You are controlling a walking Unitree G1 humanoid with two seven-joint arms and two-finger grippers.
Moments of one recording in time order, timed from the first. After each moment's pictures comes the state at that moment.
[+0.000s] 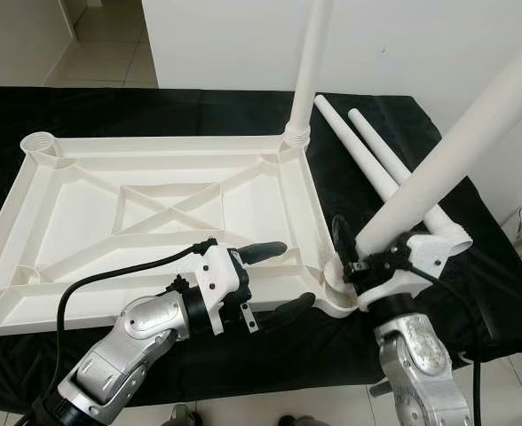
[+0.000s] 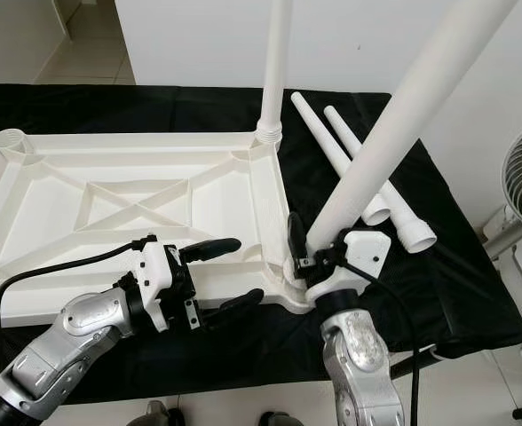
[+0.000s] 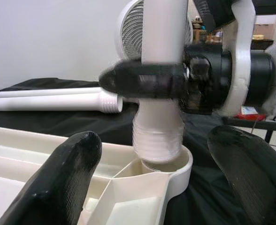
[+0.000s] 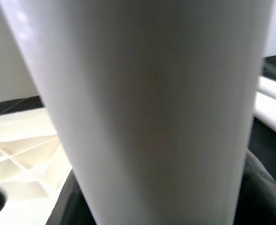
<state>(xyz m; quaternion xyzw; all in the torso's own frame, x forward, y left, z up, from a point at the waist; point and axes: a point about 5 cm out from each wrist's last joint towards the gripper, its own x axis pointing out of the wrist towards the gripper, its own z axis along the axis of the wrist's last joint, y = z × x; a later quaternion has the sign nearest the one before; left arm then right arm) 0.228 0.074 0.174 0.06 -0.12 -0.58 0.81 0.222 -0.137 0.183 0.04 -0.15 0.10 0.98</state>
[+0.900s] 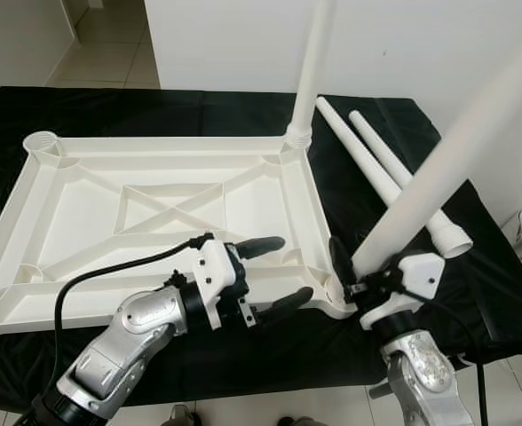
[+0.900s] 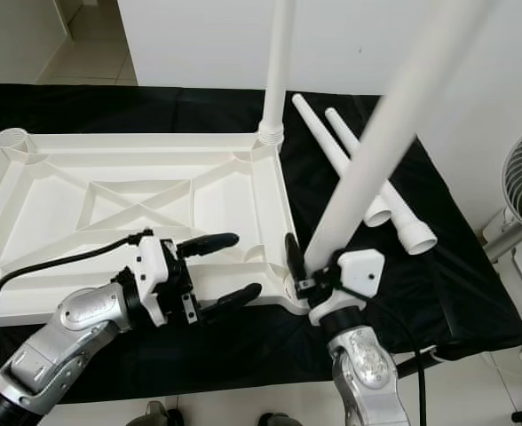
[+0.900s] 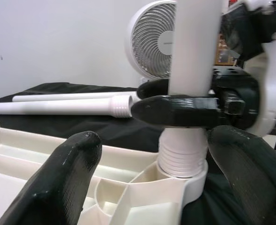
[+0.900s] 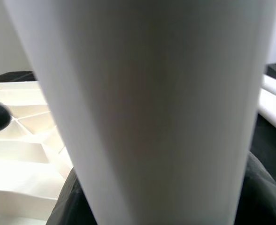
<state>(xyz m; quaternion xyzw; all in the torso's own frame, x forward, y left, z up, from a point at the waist) 0.234 0.078 0.180 0.06 -0.13 -0.56 0.82 0.216 -0.143 0.164 -0.03 -0.15 0.13 0.98</state>
